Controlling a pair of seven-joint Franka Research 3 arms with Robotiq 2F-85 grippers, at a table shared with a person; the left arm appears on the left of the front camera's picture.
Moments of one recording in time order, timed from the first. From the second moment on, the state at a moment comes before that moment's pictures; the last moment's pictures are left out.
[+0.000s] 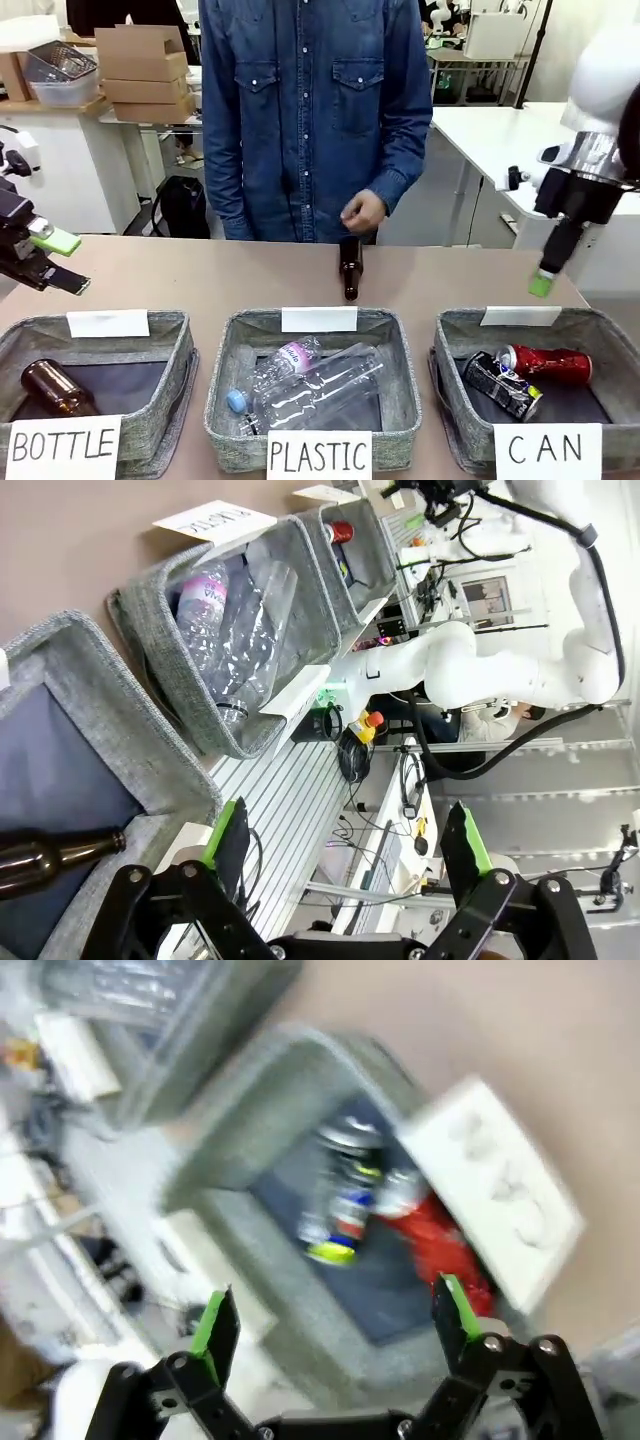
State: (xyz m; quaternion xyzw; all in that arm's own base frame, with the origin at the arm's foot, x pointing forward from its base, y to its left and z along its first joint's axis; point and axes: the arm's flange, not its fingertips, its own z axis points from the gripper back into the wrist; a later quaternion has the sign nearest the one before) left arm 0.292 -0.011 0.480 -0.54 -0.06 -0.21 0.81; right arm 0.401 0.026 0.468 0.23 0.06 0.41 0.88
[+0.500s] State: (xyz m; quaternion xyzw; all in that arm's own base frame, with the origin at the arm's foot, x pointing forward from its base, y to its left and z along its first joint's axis) left arm 0.292 -0.011 0.480 -0.54 -0.06 -0.21 0.81; right arm 0.422 0.001 0.507 0.47 0.11 0.12 0.87
